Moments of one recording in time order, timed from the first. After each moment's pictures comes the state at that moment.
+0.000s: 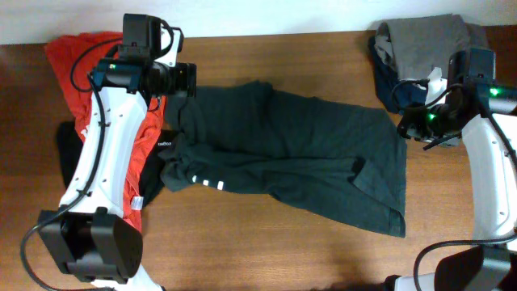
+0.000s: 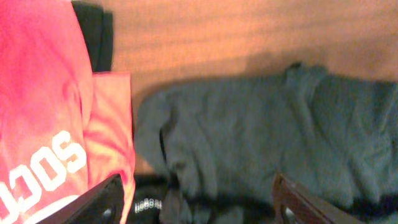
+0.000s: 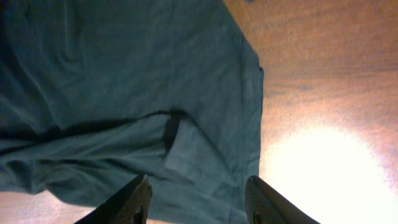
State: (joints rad) left arm -0.11 1.85 1.81 -0.91 0.05 0.02; right arm -0.22 1.59 1.55 -1.23 -0.12 0.03
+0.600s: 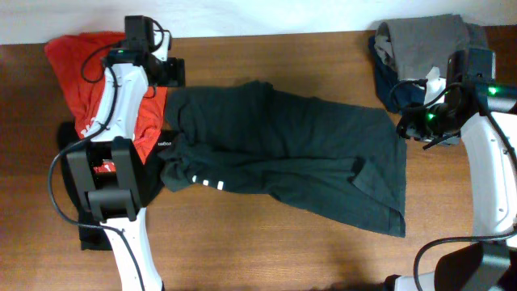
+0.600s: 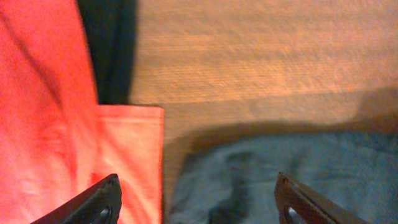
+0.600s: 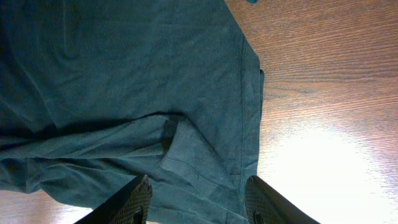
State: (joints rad) left arm 0.00 2.30 2.05 -0.79 0.07 0.04; right arm -0.22 1.60 1.55 -1.23 -0.12 0.01
